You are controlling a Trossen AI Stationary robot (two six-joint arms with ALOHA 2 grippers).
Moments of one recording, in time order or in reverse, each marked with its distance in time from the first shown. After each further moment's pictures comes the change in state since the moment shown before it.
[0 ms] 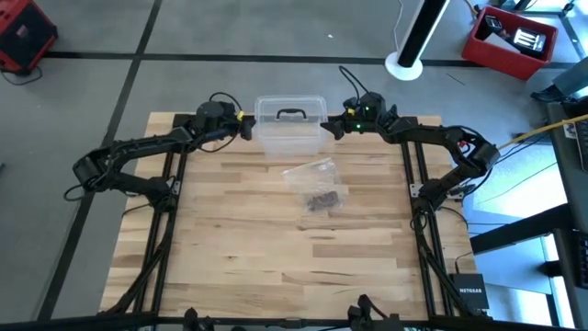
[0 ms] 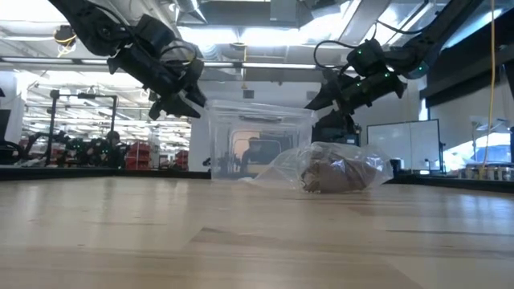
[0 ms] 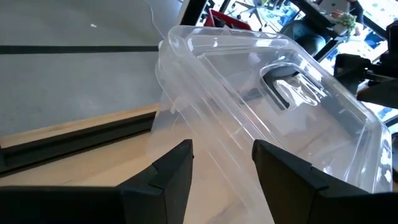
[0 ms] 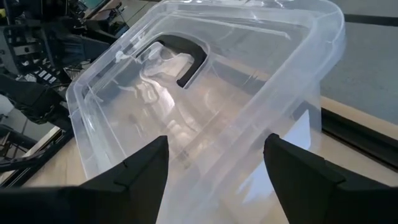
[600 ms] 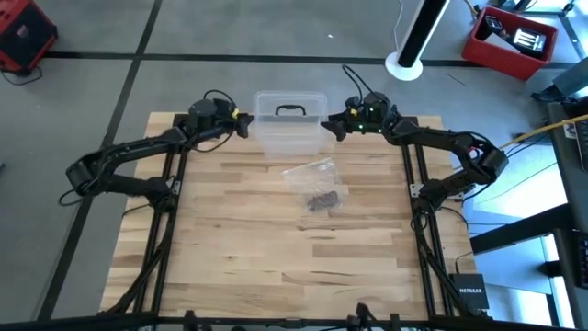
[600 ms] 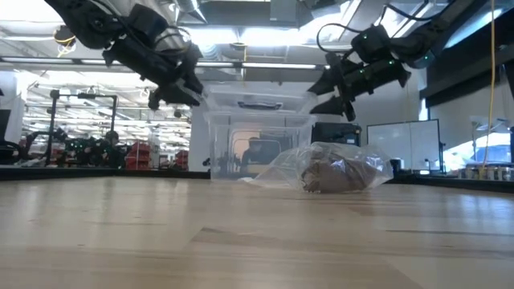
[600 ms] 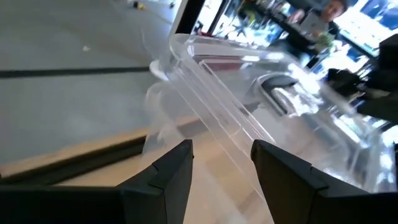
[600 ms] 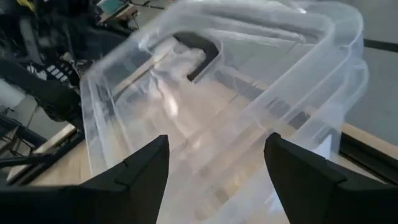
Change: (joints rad) left arm -0.024 -0.063 0.001 0.013 -0.008 0.026; right arm 0.051 -0.090 0.000 -0.013 0.016 -0.022
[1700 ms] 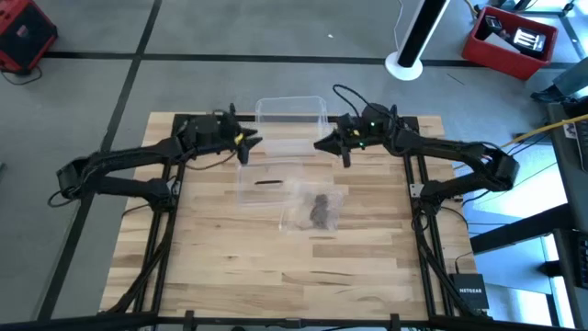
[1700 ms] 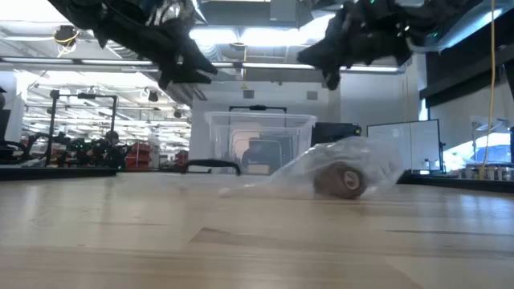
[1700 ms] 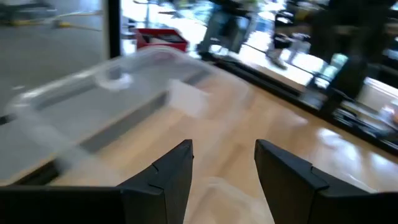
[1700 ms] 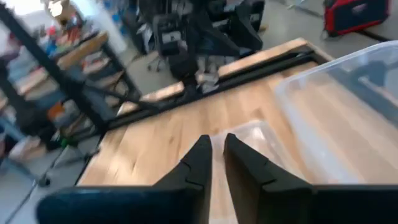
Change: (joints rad) left arm -0.215 -0.140 0.002 -0.100 0.012 0.216; right arm 0.200 -0.132 0.007 -0.026 -0.197 -0.124
